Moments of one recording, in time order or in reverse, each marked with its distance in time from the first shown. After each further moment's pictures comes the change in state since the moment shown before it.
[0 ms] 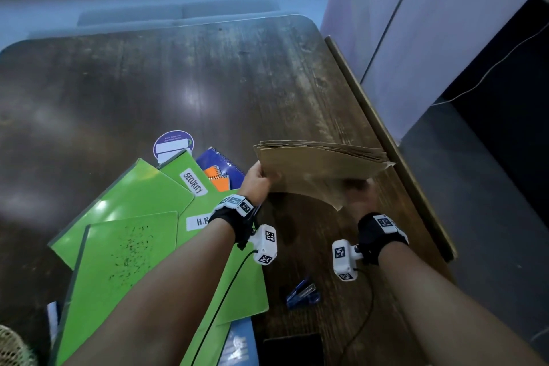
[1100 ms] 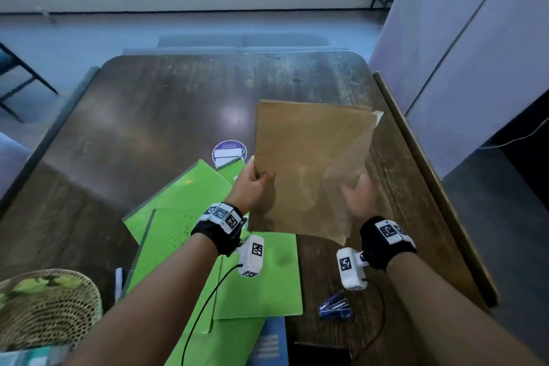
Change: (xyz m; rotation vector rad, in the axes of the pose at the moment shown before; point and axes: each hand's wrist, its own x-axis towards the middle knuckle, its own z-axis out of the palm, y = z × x) left_hand -0.085 0.046 -0.120 0.125 0.262 0.172; right_hand -0.086 -0.103 0.054 -0.084 -0.190 -0.231
